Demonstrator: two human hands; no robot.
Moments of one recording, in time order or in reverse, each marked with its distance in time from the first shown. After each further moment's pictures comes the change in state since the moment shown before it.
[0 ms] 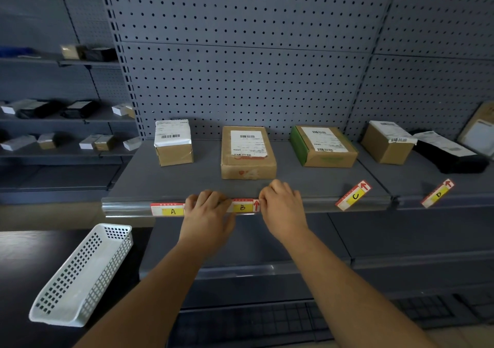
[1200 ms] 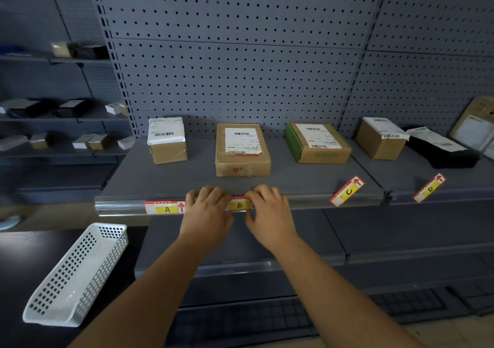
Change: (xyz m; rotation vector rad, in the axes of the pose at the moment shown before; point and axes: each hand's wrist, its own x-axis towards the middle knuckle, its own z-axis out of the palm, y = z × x) left_hand 0.008 0.009 0.002 0.035 -0.005 0.039; right_hand -0.019 -0.012 0.008 0.077 -0.026 -0.041
